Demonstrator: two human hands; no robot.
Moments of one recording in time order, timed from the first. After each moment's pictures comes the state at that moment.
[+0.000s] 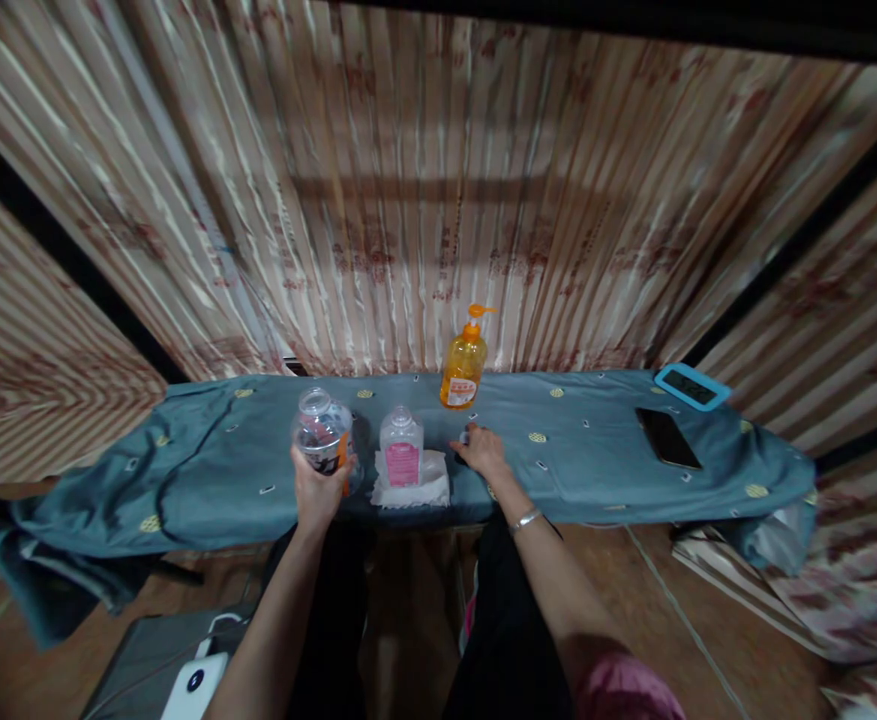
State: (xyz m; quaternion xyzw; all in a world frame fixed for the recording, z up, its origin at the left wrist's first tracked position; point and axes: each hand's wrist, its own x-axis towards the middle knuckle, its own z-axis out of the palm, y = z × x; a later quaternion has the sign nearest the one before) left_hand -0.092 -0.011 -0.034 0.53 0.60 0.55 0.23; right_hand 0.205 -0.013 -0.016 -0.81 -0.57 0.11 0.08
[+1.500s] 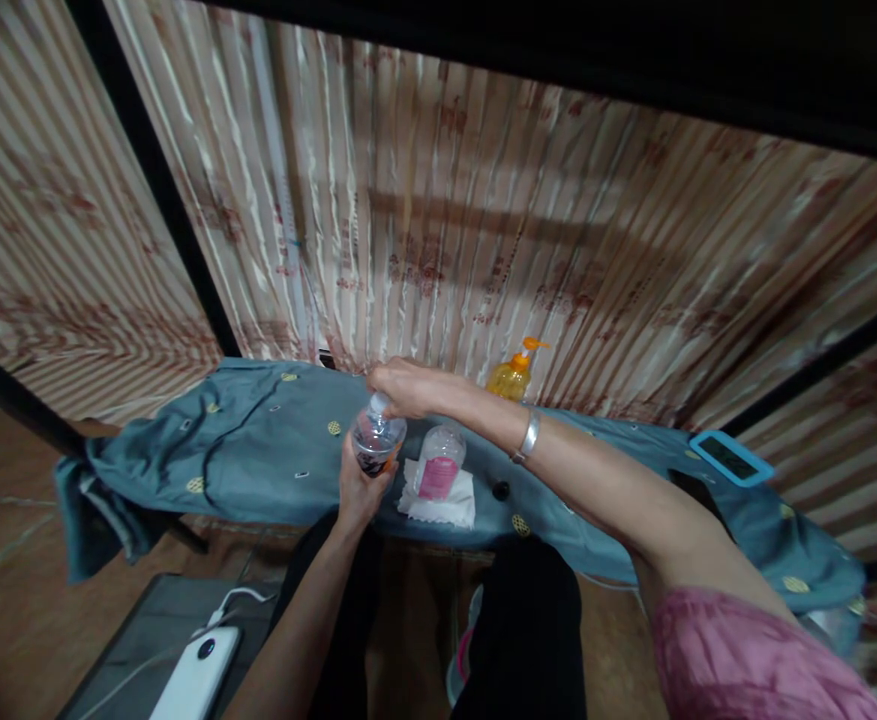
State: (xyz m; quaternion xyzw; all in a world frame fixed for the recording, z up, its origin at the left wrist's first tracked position) left_hand -0.083 -0.013 -0.046 0.53 0.50 0.63 0.26; right_hand 0.034 0.016 0.222 -0.38 -0.92 -0.01 -0.09
